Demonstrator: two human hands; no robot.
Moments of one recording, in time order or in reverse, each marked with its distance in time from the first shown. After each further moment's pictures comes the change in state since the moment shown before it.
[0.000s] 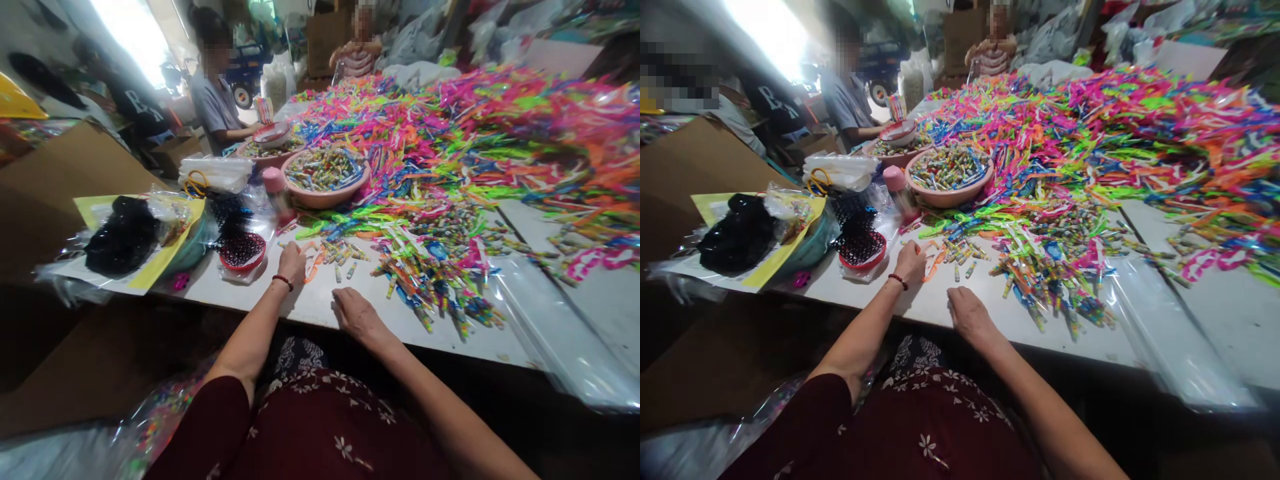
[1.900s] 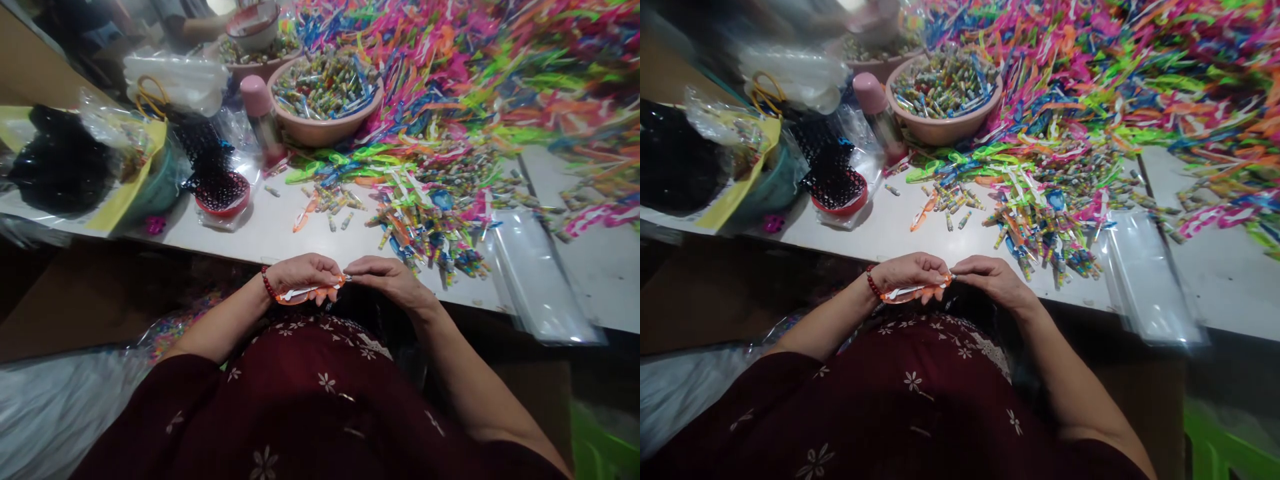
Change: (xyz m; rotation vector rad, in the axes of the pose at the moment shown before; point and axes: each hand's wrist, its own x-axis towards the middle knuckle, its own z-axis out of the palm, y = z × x) left_hand -0.142 0.024 -0.013 -1.011 -1.318 -0.193; right_hand -0.042 0.005 -0.078 0.909 -0.215 0.371
